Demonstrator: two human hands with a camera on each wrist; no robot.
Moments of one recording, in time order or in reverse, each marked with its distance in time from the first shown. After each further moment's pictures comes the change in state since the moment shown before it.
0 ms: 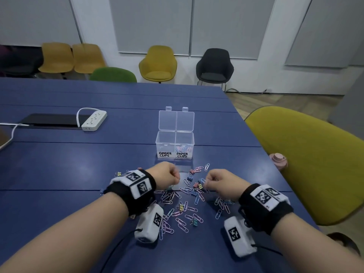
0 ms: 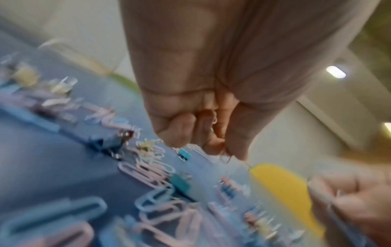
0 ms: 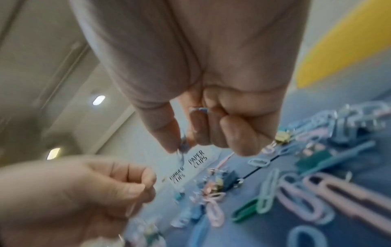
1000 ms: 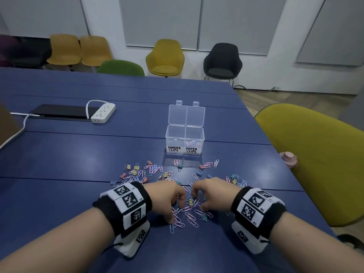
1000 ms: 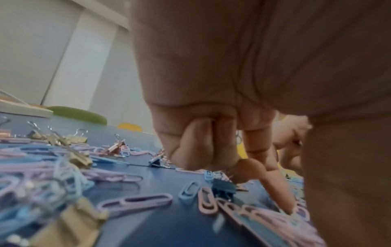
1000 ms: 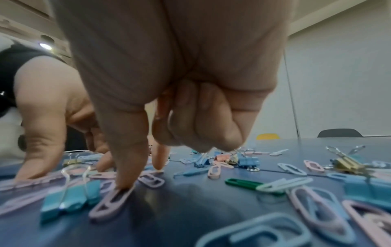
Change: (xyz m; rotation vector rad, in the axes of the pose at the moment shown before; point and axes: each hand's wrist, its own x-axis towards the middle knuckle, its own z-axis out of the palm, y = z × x) left_hand -0.048 -0.021 0.010 0.348 -0.296 0.151; right_hand -0.003 -0.023 0.039 -0.684 -0.190 -0.228
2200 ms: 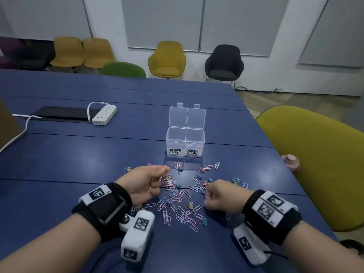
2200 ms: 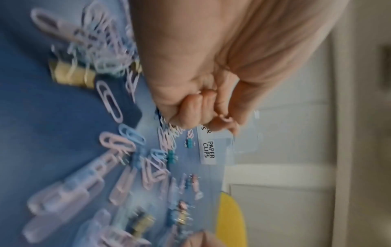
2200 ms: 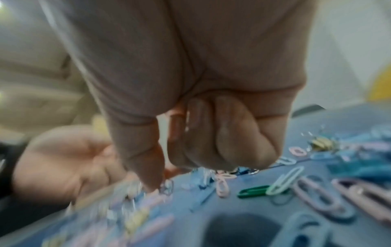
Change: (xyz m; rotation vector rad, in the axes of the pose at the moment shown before) left_hand -0.003 -0.037 -0.007 -1.677 0.290 -0.092; right_hand -0.012 0.014 -0.009 0.143 -0.055 0.049
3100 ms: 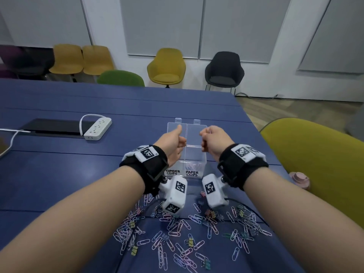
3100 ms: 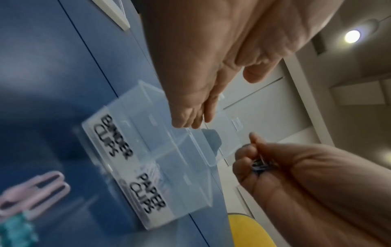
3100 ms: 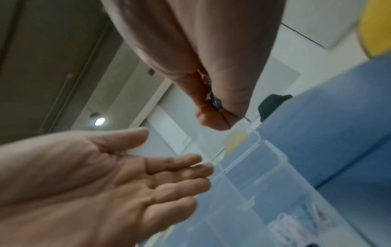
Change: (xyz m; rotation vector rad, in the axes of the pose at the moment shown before) left_hand 0.114 0.102 0.074 0.125 0.164 0.162; right_hand 0.124 -0.012 -0.122 1.063 0.646 0.054
